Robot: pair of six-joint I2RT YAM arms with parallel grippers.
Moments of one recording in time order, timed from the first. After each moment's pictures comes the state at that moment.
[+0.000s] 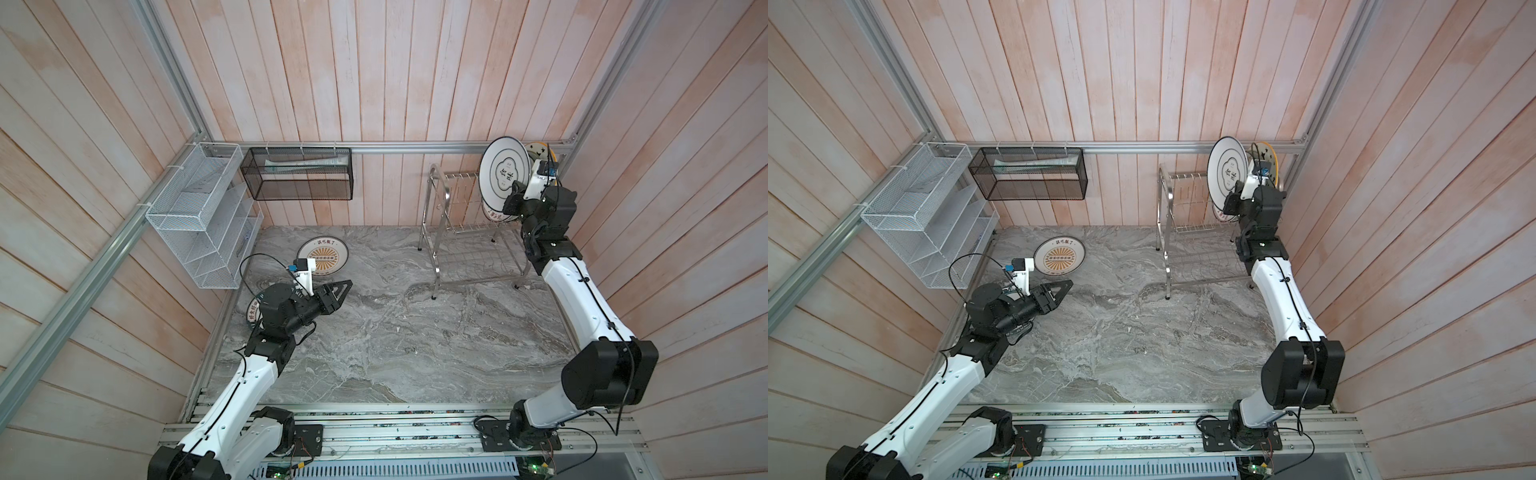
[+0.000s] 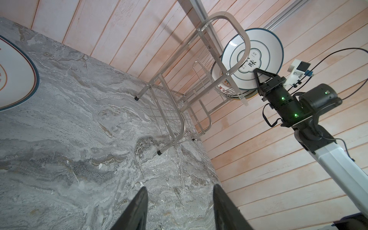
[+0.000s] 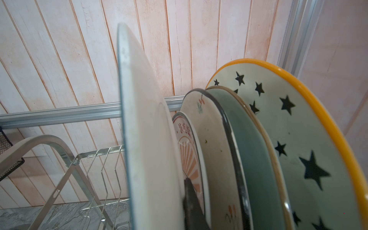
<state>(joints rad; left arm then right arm) -0.21 0.96 0.61 0.20 0.59 -0.72 0.05 1.55 1.49 0.08 0.03 0.10</state>
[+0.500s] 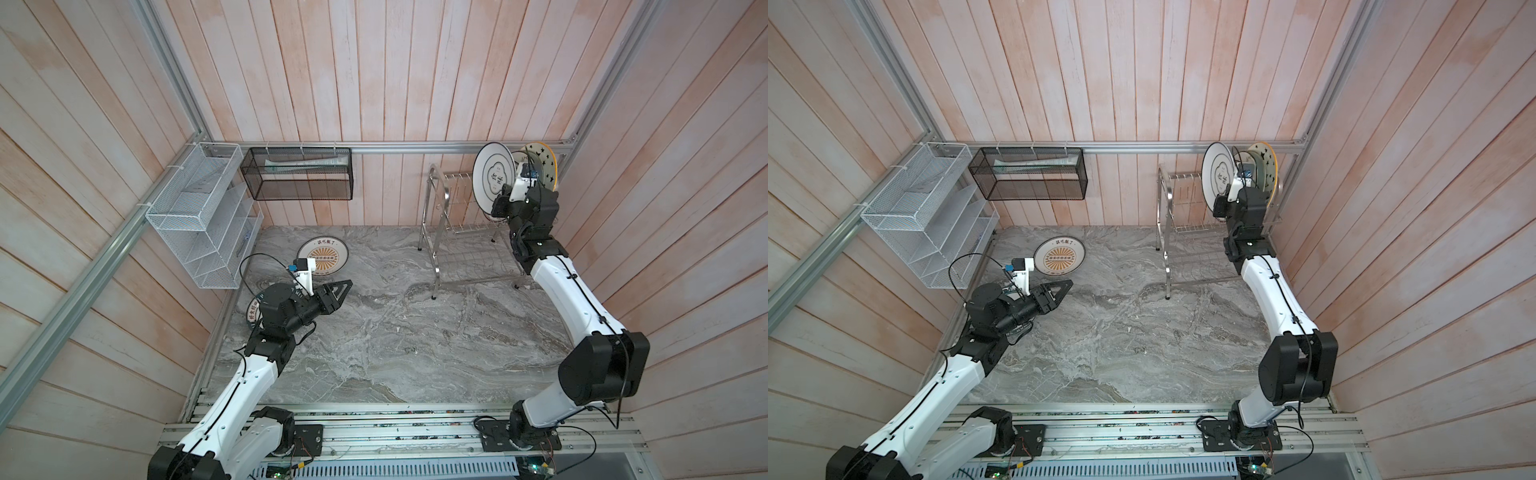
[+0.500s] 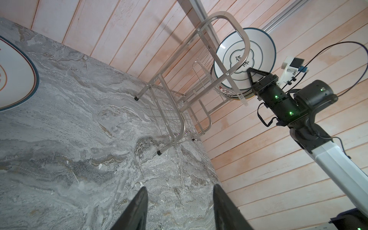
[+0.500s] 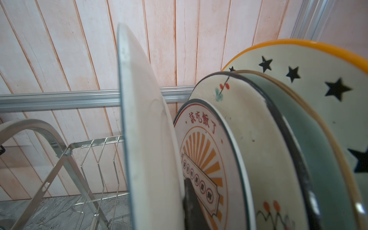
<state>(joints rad) -0.21 0.96 0.61 0.20 0.59 -0.72 0.13 1.58 1.49 0.08 0.15 0.03</state>
